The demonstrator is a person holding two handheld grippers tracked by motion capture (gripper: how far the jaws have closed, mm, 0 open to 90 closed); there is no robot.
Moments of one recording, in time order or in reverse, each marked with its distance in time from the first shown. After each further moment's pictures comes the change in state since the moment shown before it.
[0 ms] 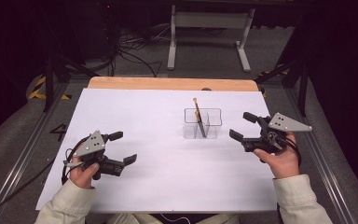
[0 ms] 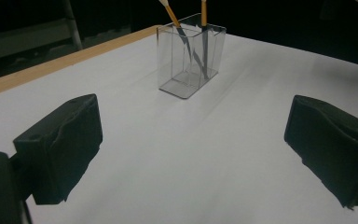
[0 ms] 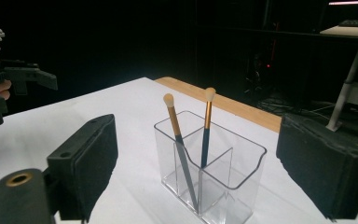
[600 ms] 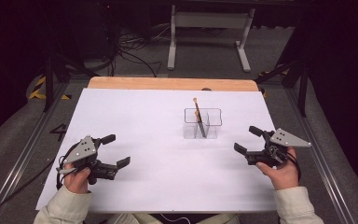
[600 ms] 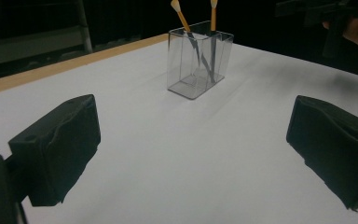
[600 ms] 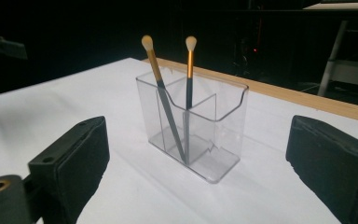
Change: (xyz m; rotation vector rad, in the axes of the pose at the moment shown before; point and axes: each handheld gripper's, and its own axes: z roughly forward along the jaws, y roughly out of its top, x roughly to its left) left arm 0.000 -0.018 -0.014 -0.041 0.029 -0.041; right arm -0.005 -0.055 -0.014 0.033 -0.060 0.033
